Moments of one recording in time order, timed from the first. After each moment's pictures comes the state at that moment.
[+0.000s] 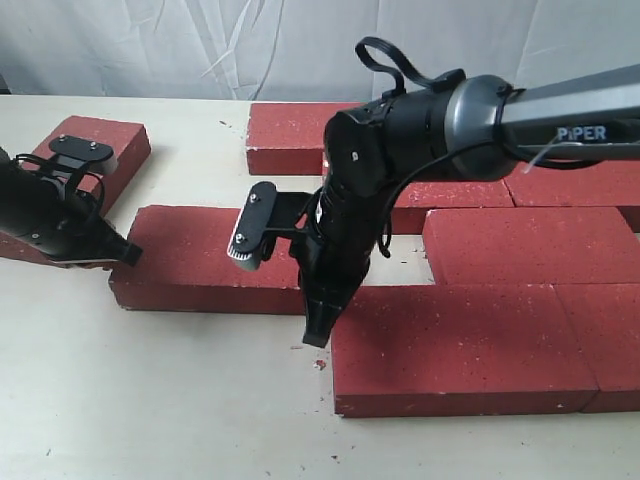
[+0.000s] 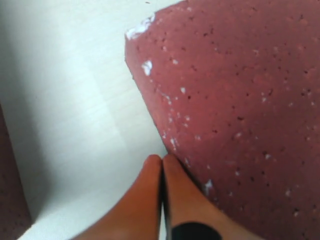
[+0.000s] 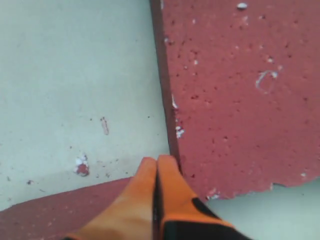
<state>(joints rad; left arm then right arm) -0.04 1.84 -0.89 -0.74 0.47 1.00 0.74 1.97 -1.29 0.16 0.77 -0.76</state>
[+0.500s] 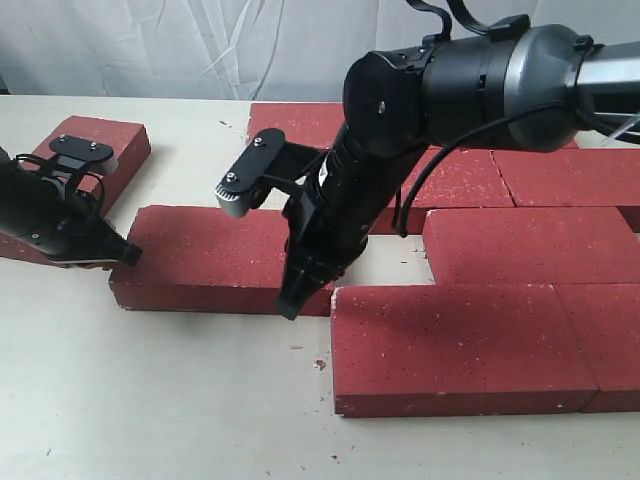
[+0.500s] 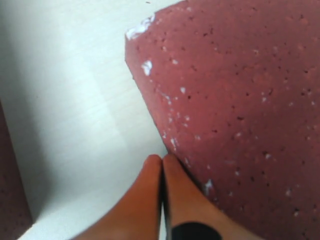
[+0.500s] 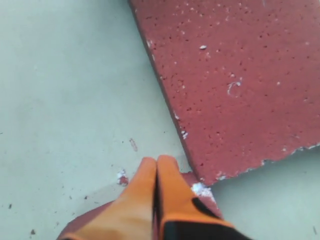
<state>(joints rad) -0.04 1.84 -0.89 -0.74 0.47 1.00 0.74 1.86 -1.29 0.24 0.80 -0.59</state>
